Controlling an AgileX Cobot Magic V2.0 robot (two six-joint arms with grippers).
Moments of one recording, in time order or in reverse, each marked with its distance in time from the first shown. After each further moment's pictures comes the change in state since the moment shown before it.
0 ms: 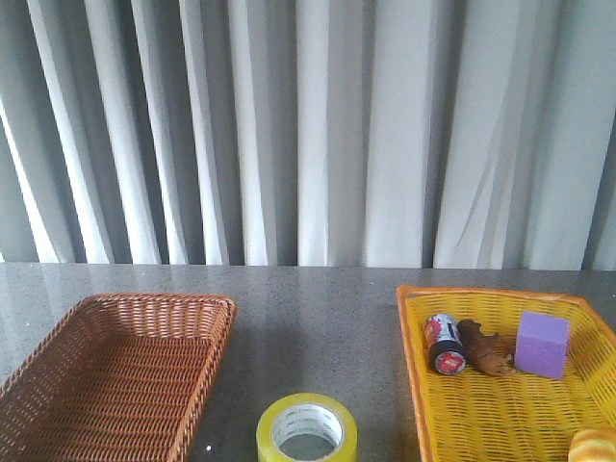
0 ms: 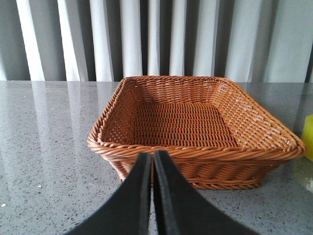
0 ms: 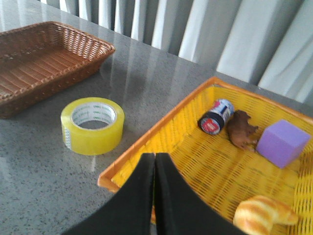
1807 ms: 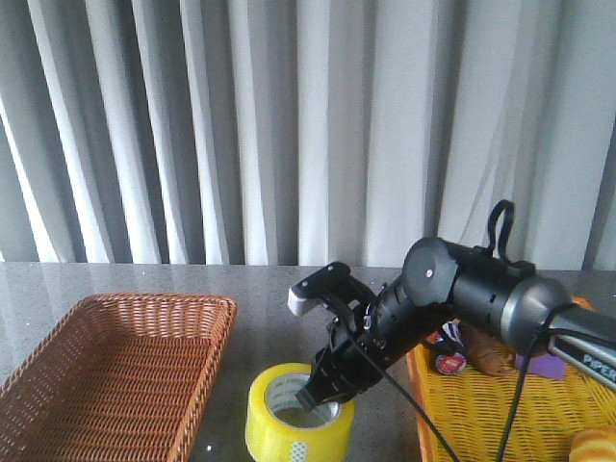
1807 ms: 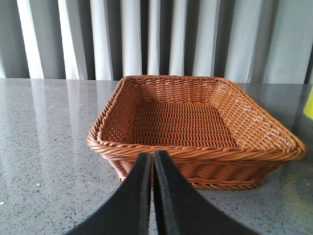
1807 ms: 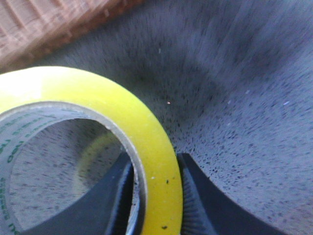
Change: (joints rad) left arm 0.000 0.000 0.000 -0.010 0.001 -0.003; right arm 0.045 1.494 -1.037 0.345 0.325 -0.429
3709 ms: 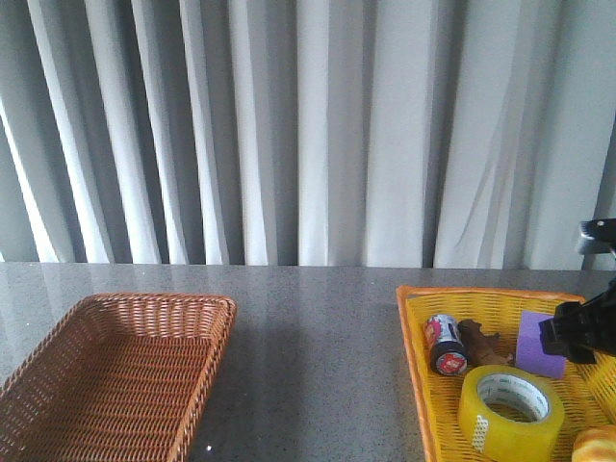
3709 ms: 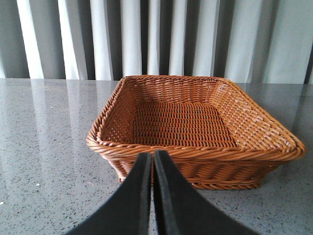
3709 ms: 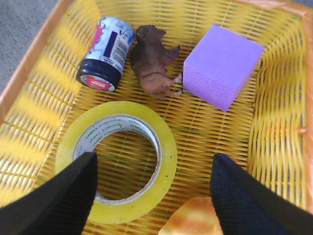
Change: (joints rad) left arm 0.000 0.000 0.000 0.000 0.000 0.000; right arm -0.507 -0.487 0.444 -0.137 -0.179 0.269
